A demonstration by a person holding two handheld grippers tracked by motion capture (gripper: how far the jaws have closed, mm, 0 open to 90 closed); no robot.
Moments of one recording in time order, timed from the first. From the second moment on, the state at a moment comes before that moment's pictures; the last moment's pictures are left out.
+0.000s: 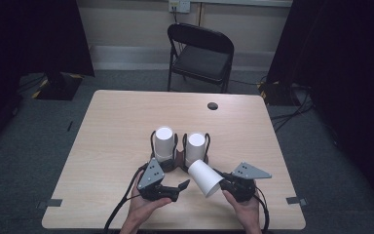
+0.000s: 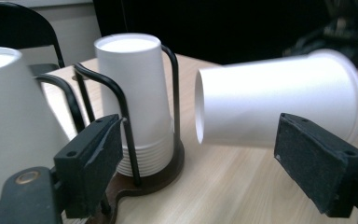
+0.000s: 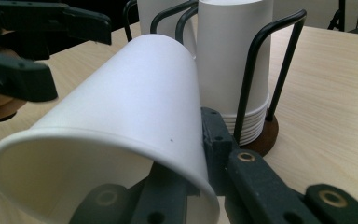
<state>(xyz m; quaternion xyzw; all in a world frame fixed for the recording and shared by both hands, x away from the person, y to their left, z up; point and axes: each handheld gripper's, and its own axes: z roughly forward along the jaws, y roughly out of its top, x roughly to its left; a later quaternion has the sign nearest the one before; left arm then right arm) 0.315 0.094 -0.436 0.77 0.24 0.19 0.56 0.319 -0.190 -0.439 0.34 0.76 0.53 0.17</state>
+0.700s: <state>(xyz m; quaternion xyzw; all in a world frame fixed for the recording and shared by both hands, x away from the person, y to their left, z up) 0.300 0.060 -0.453 0.83 0.13 0.29 0.45 0.338 -0.179 -0.428 0.36 0.81 0.45 0.09</state>
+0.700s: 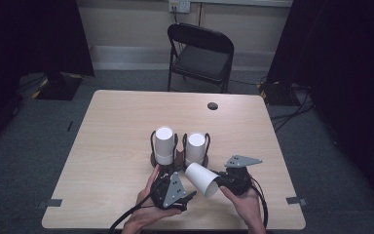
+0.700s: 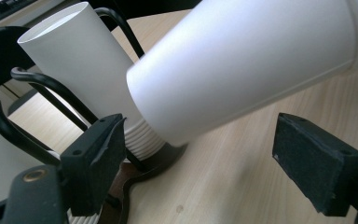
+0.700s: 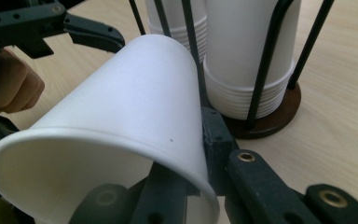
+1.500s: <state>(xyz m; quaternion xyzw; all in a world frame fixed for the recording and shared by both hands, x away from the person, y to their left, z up) 0.287 0.018 -0.469 0.84 0.09 0.36 0.40 0.358 -0.166 -0.432 0.40 0.85 0.35 0.02</state>
